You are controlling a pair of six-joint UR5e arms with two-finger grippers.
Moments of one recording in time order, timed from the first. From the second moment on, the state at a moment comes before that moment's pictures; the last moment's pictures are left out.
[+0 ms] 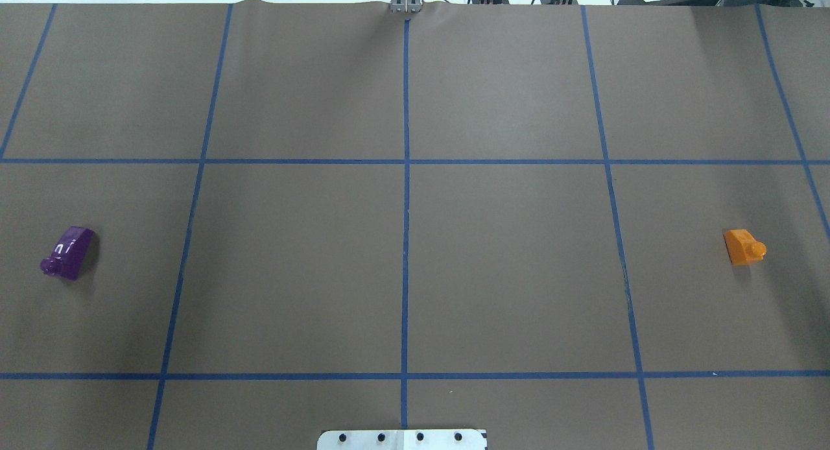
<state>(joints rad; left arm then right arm) -1.58 -1.51 -1.77 -1.46 -2.38 -0.04 1.51 -1.65 1.73 -1.58 2.32 0.10</state>
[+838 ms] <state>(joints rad) -1.57 -1.42 -1.85 -1.49 -2.39 -0.03 1.51 -1.65 1.74 -1.58 2.32 0.09</state>
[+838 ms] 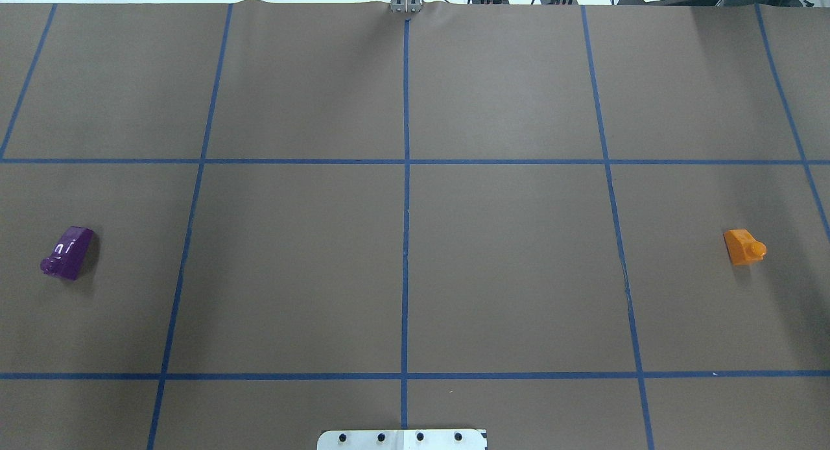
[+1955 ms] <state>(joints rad) -1.13 -1.50 -1.80 -1.69 -2.38 -0.34 1.51 -1.65 1.74 -1.57 2.33 0.09</state>
